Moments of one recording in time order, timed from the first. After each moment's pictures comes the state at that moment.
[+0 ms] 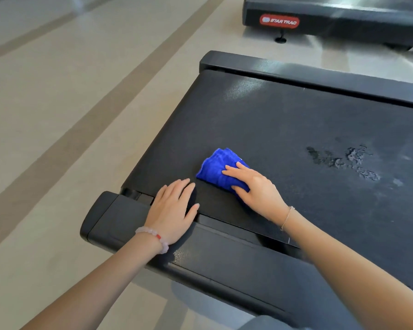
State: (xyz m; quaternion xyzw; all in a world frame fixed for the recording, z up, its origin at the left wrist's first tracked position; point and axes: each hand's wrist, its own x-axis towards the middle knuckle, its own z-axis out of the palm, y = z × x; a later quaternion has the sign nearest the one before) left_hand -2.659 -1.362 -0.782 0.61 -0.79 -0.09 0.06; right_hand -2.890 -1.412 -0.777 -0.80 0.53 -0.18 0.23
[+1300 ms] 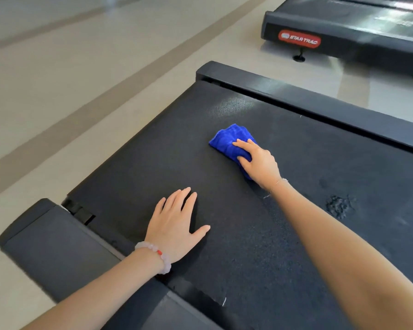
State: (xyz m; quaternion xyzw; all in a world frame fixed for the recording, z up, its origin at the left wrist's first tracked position) left_hand -2.796 -1.408 -0.771 0.68 -0.72 -0.10 0.02; right_hand -2.984 -1.587 -0.781 -0.76 0.58 -0.19 0.23
